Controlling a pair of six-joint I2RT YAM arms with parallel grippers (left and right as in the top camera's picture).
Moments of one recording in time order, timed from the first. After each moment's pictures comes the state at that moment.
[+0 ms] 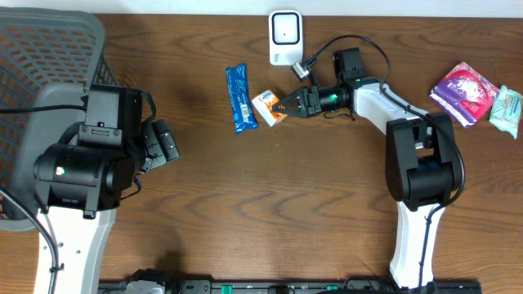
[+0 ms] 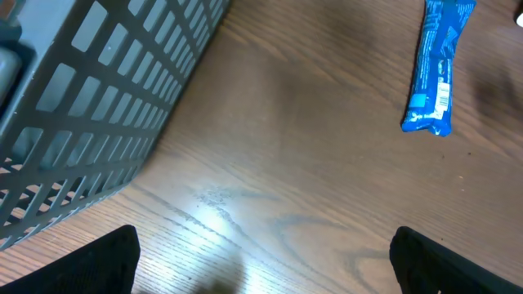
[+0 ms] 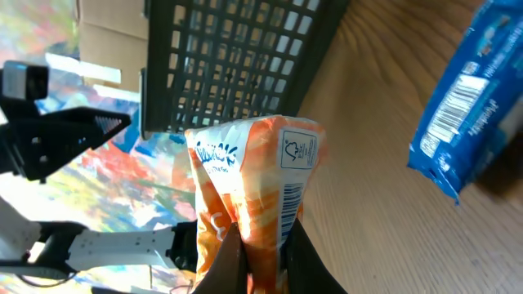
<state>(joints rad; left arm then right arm) -0.14 1.19 1.47 -1.39 -0.21 -0.48 0.21 2.24 1.51 -0.38 -1.48 0.16</state>
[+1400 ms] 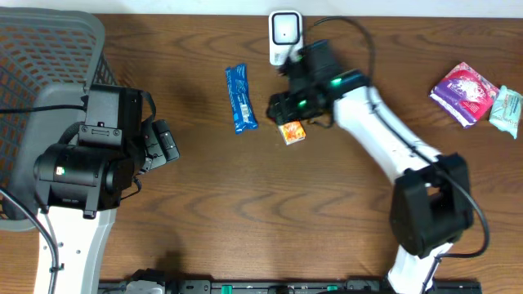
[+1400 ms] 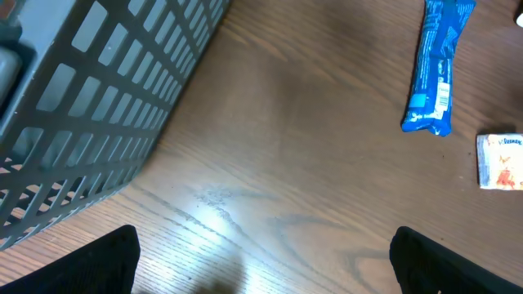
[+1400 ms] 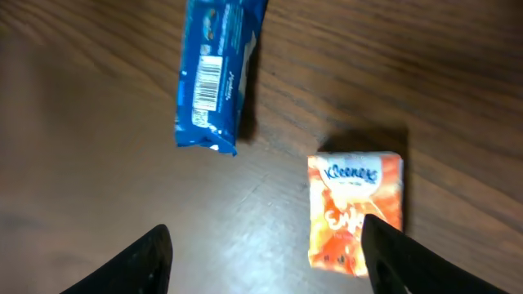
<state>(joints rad) -0.14 1.19 1.47 -1.39 -0.21 -0.48 0.46 1.96 1.55 -0.71 -0.26 0.19</state>
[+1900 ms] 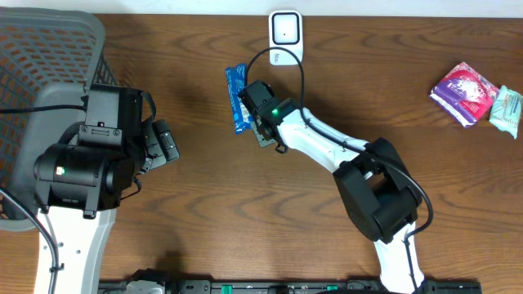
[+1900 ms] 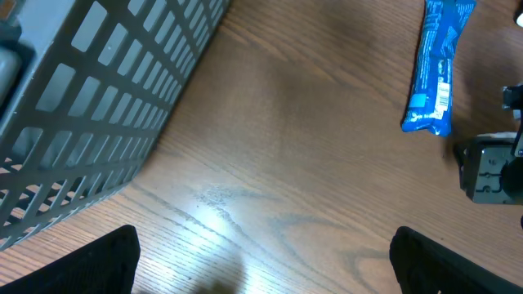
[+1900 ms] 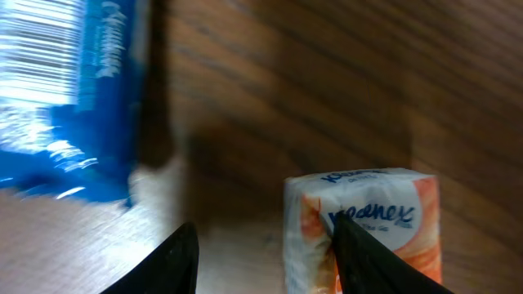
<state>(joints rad) -0.14 1.19 1.47 -1.39 -0.21 -0.48 0.67 2.17 1.55 -0.62 0.27 0.22</state>
